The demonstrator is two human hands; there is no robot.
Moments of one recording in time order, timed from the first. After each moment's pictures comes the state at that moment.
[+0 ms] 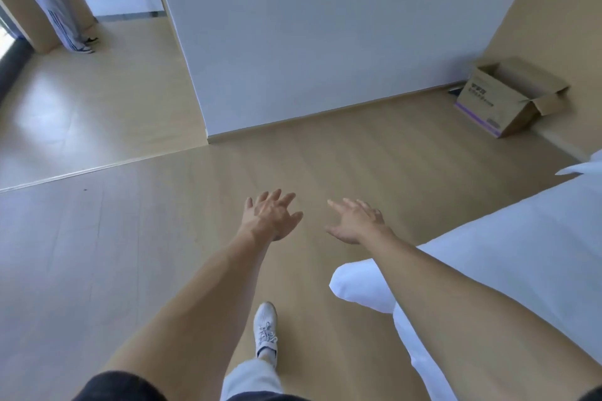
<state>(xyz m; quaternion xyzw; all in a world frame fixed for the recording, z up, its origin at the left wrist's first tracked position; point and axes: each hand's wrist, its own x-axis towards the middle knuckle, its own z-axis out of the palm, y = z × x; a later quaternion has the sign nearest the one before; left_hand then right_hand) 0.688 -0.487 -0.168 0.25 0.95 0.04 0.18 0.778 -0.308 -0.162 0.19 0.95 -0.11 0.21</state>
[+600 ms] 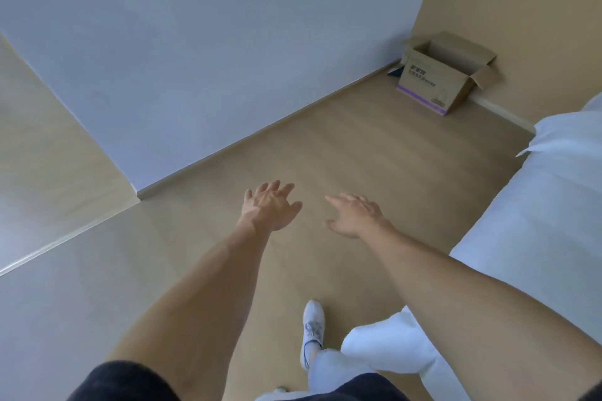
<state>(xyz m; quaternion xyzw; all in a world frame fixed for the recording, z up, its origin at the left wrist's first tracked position) 0.385 -0.298 -0.162 0.38 0.90 0.01 0.20 0.529 -0.160 -0.153 0.30 0.92 -0.13 0.20</state>
